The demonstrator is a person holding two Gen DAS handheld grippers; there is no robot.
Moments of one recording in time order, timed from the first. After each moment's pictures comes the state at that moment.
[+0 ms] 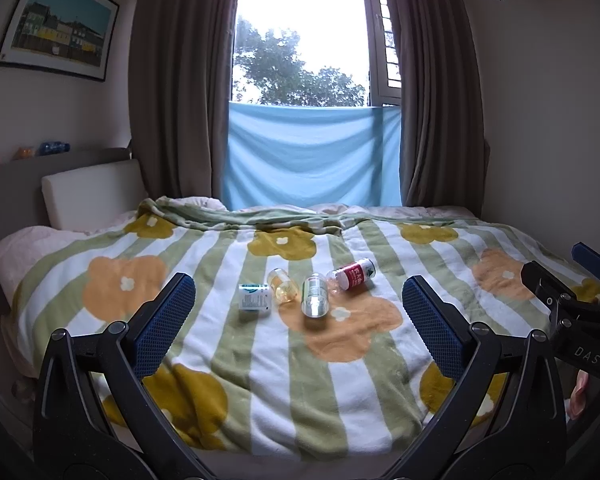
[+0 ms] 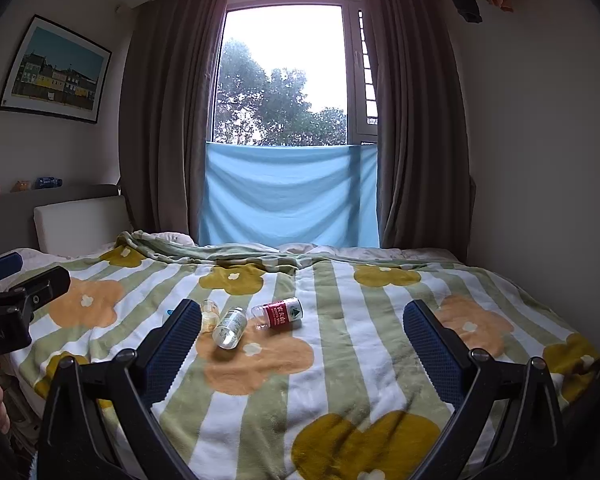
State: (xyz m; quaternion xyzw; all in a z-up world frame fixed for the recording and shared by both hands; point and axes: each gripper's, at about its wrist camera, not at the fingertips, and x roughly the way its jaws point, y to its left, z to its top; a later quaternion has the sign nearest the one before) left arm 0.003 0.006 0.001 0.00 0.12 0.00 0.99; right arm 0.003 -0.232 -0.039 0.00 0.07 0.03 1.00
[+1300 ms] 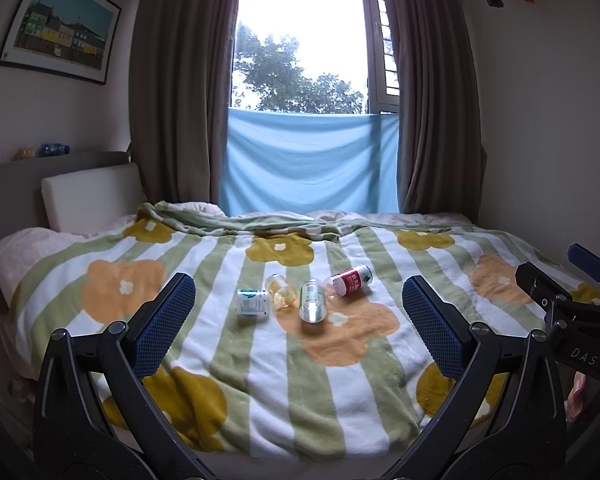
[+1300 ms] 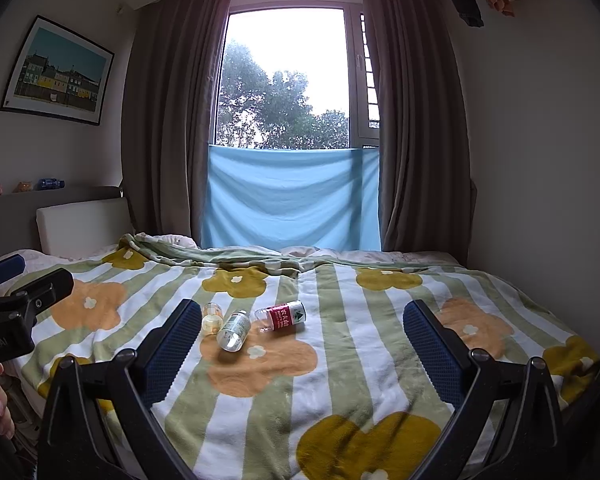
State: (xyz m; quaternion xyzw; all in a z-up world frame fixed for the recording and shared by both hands) left arm 0.000 0.003 0.005 0.00 0.11 0.00 0.99; right arm 0.001 -0.226 -0.036 0.00 0.07 0.03 1.00
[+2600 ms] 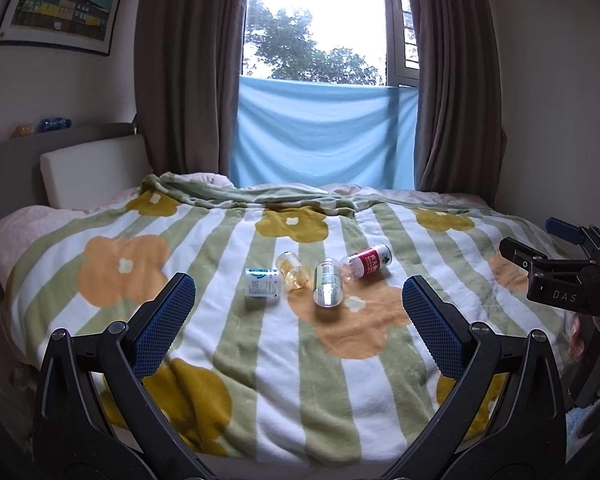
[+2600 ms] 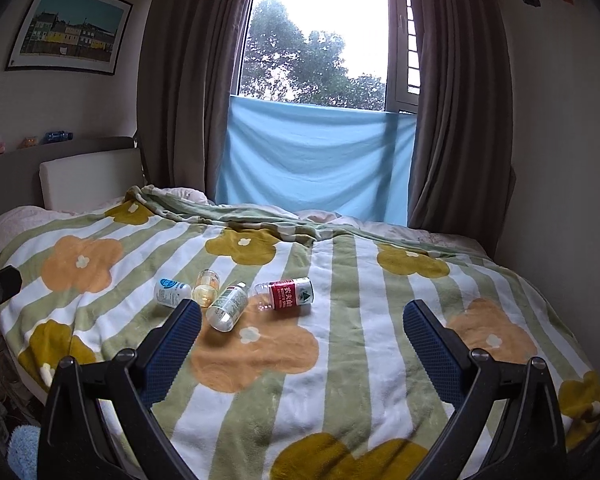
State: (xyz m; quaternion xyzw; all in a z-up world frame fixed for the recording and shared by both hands) left arm 0.061 0.027 -0.015 -0.02 0.17 0.02 0.99; right arm 0.115 -0.231 -0.038 -0.07 0.15 0.09 0.98
